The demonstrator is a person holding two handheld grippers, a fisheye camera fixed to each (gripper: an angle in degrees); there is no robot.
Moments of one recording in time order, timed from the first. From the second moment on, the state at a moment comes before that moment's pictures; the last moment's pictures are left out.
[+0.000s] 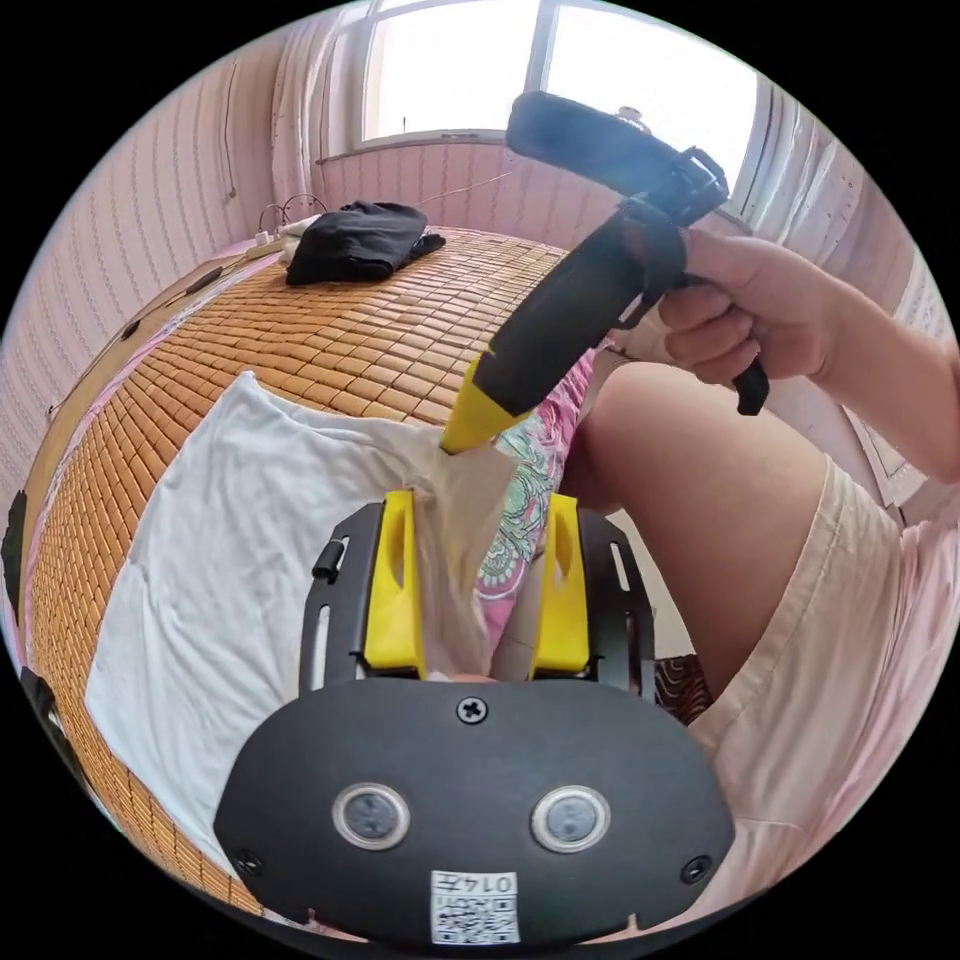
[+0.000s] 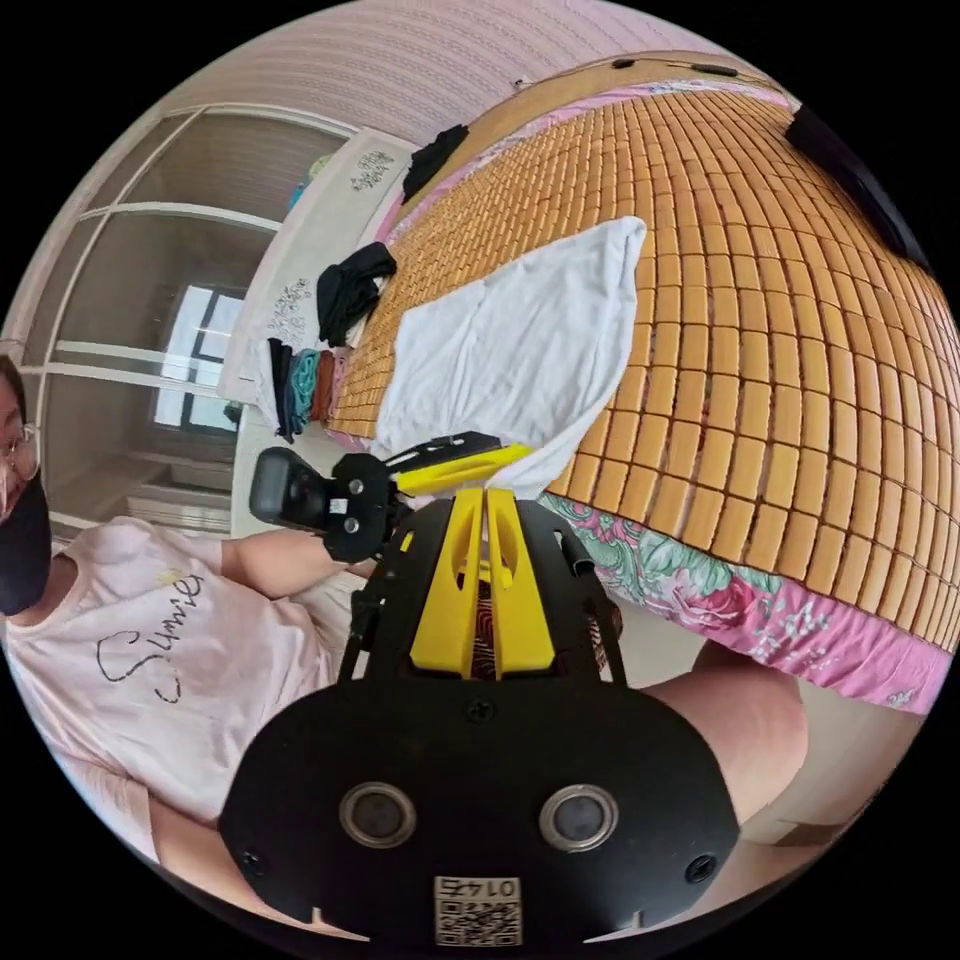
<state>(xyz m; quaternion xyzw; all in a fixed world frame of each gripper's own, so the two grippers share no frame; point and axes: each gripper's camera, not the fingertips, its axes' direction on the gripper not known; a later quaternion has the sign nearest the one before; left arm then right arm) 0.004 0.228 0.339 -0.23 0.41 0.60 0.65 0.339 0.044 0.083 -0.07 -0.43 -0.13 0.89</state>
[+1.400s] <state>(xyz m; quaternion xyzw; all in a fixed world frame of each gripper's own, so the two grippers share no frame) -0.043 0.111 0.352 -0.26 0.48 0.41 0.73 0.381 -0.113 -0.023 -0.01 -0.29 -0.08 0.96</state>
